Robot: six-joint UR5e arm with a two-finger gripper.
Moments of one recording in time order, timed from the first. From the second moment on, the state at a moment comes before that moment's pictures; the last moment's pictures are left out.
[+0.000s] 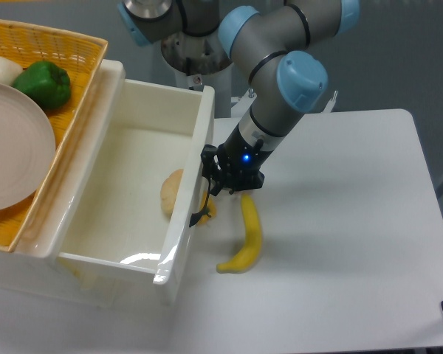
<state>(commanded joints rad) 2.55 -1.77 -1.66 -1.39 1.10 0.88</state>
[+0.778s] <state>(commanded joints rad) 2.50 -1.75 -1.67 -1.40 1.08 0.87</state>
